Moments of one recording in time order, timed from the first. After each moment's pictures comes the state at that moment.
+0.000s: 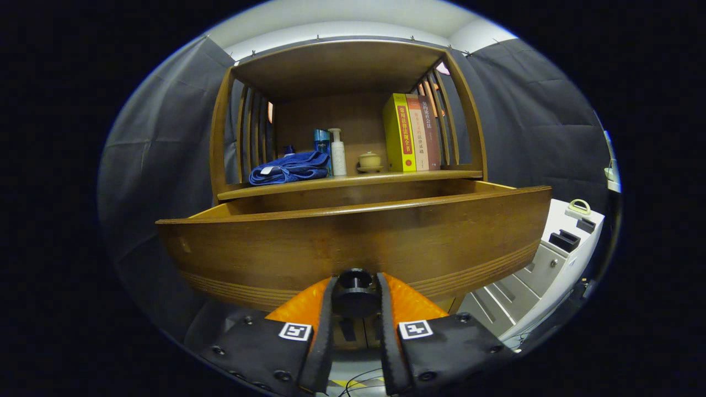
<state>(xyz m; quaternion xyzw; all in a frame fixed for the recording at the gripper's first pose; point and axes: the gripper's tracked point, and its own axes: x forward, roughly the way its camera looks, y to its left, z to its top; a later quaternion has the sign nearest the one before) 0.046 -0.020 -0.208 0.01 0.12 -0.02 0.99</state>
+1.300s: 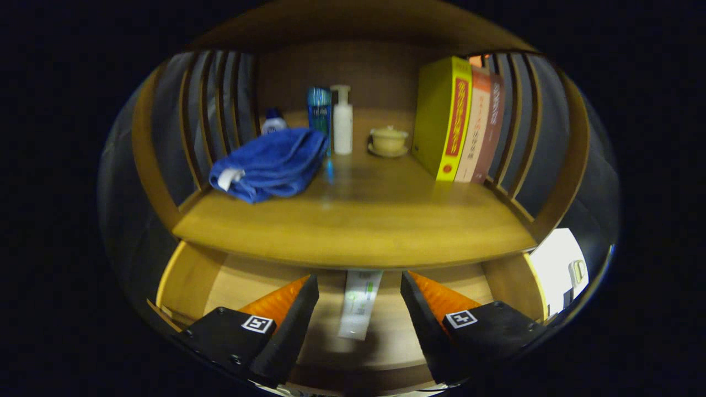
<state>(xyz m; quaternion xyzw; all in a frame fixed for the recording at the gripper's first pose) 0.205 -0.028 -0.148 -0.05 0.37 -0.01 0.93</state>
